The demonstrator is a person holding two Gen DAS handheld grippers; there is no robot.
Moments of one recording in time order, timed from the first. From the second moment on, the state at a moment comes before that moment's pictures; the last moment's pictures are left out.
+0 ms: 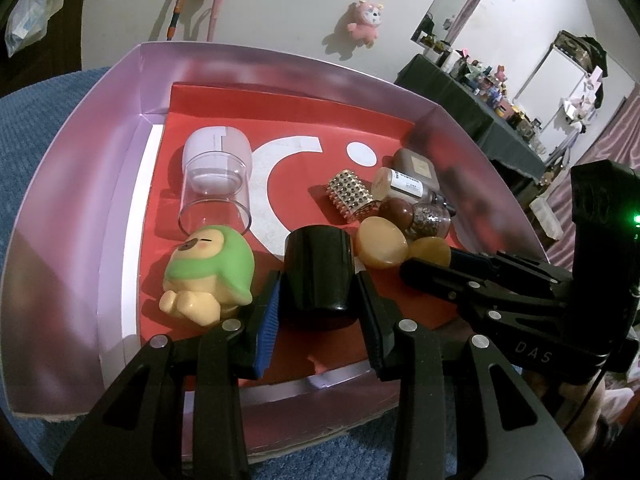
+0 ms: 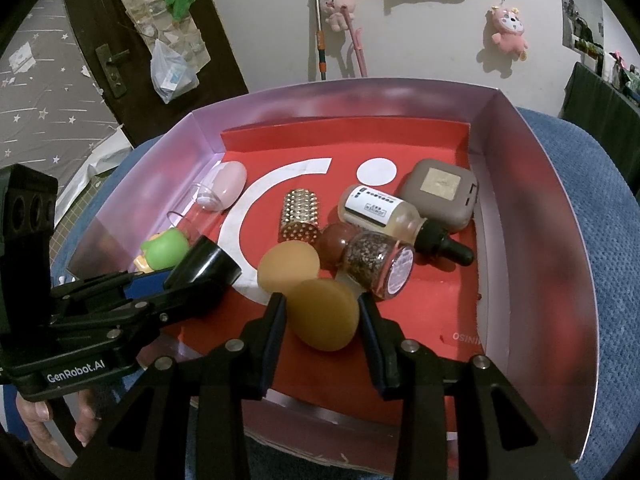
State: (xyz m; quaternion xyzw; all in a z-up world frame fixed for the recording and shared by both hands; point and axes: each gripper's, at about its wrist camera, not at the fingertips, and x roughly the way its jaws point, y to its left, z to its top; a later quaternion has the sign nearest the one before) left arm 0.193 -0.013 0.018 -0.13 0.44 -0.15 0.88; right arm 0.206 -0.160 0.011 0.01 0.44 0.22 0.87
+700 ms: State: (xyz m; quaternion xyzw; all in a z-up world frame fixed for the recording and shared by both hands) left arm 0.178 -0.017 0.032 -0.11 0.43 -0.13 0.89; right arm 0.187 -0.166 0.030 0.02 0.41 0.22 0.88
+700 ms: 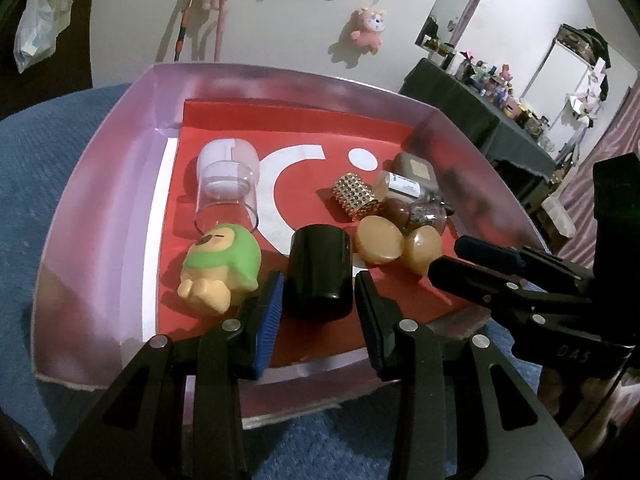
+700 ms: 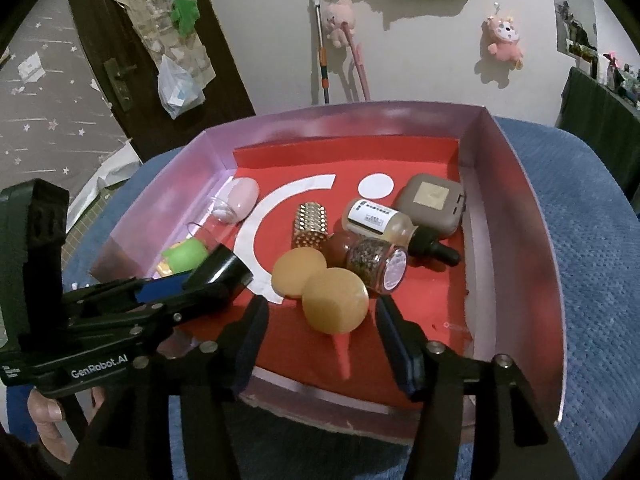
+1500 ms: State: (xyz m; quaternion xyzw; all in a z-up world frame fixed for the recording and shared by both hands) left arm 0.133 -0.005 0.060 -0.10 0.35 -0.09 0.93; right arm 0.141 -0.178 0.062 0.04 0.32 0.20 0.93
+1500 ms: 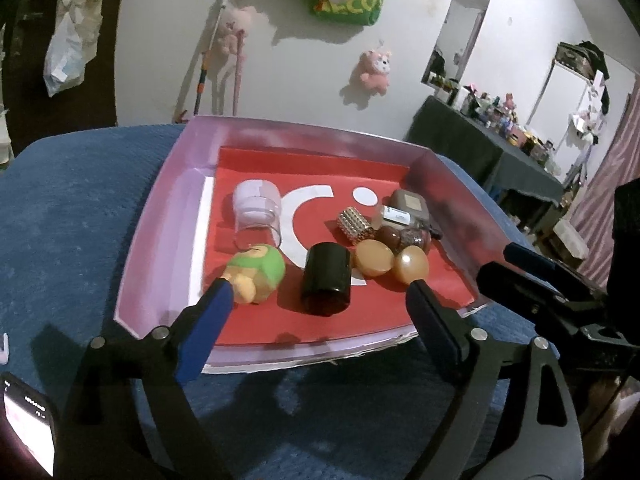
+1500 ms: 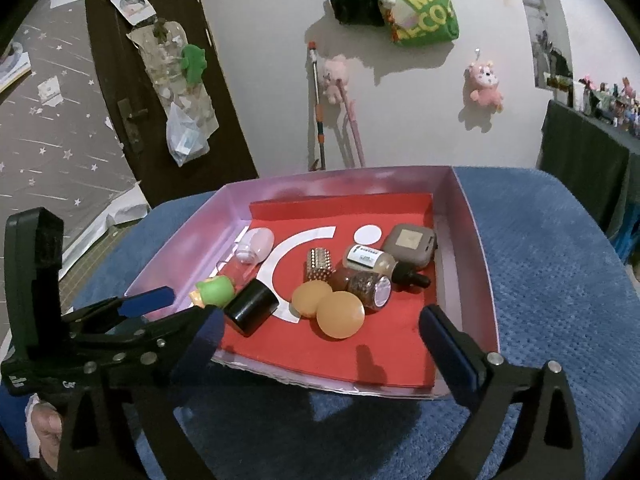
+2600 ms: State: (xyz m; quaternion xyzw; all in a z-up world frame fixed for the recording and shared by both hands) left arm 0.128 -0.007 0.036 -0.02 0.35 0.00 0.94; right arm 0.139 -0.170 0.024 0.02 0.33 0.16 0.93
